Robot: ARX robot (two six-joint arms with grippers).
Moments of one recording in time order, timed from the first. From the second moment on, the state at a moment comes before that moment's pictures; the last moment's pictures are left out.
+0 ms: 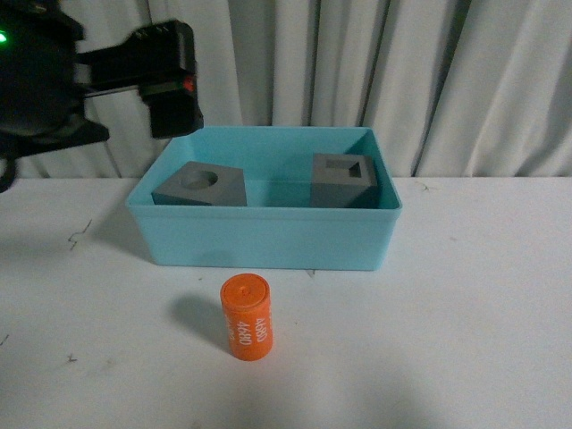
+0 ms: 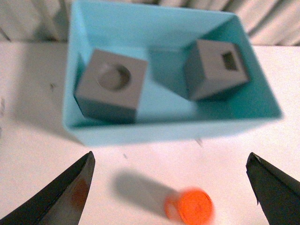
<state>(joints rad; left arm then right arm) -0.29 1.43 0.85 0.01 0.00 -0.25 0.00 0.00 0.01 0.00 0.00 0.01</state>
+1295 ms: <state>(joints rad) 0.00 0.01 0.01 0.01 0.00 -0.01 0.00 0.00 0.01 0.00 0.00 0.01</state>
